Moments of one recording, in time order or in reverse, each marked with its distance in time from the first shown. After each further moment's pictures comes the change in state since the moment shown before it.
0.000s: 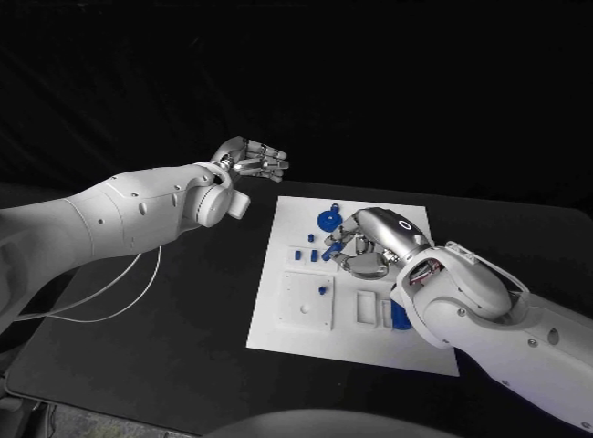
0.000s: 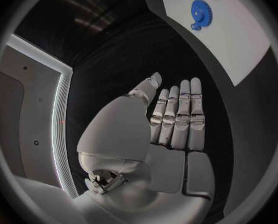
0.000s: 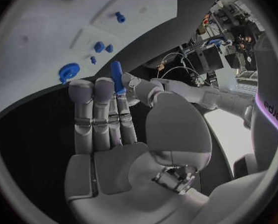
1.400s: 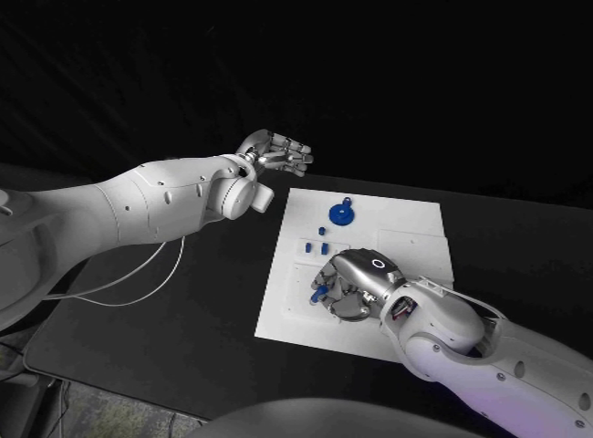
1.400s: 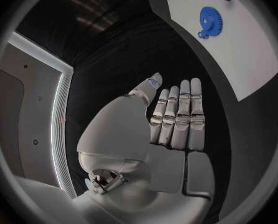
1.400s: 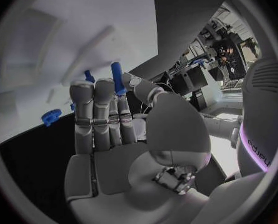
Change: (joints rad) left arm -0.003 0.020 0.000 0.034 0.017 -0.036 -0.010; left_hand -0.004 0.004 0.017 -0.010 0.004 0.000 0.007 0.000 0.000 -0.006 0.006 0.000 0.000 0.006 -0.006 0.000 -0.001 -0.007 -0.011 -0.004 -0.004 0.103; right arm -0.030 0.064 -0.131 -0.059 -0.096 0.070 0.066; right_hand -0.007 0.007 -0.032 -0.018 0.053 0.002 -0.003 -0.003 -0.002 0.004 0.004 -0.013 0.013 0.001 -0.004 0.000 0.007 0.000 0.000 -0.007 0.000 0.003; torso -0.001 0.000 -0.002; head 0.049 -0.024
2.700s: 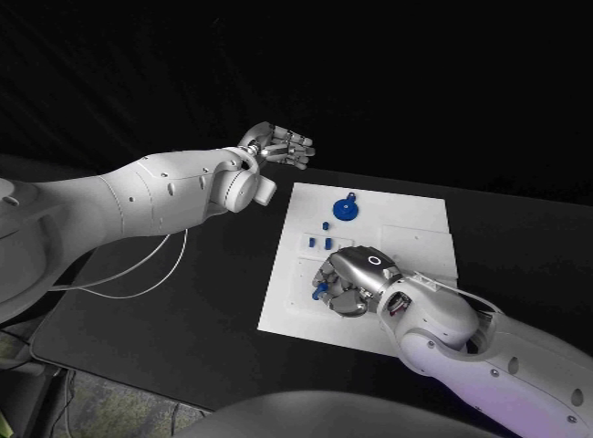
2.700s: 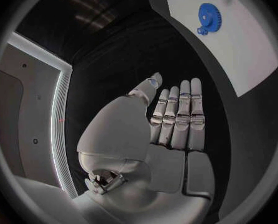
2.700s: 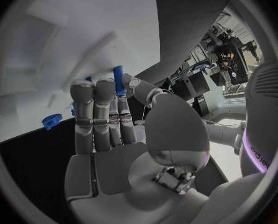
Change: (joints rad) left arm 0.000 0.001 0.000 -0.011 0.015 -0.011 0.000; left_hand 0.000 0.000 -0.008 0.008 0.000 -0.006 0.001 0.000 0.000 -0.011 0.003 0.000 0.000 -0.008 0.008 0.000 0.000 0.000 -0.004 0.004 -0.004 -0.012; right arm 0.011 0.026 -0.017 -0.012 -0.034 0.056 -0.052; right_hand 0.001 0.033 -0.053 0.018 -0.097 -0.013 0.006 0.000 -0.005 -0.002 -0.010 -0.006 -0.003 0.002 0.001 0.000 -0.005 0.005 0.002 0.002 -0.011 -0.010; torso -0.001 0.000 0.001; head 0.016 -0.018
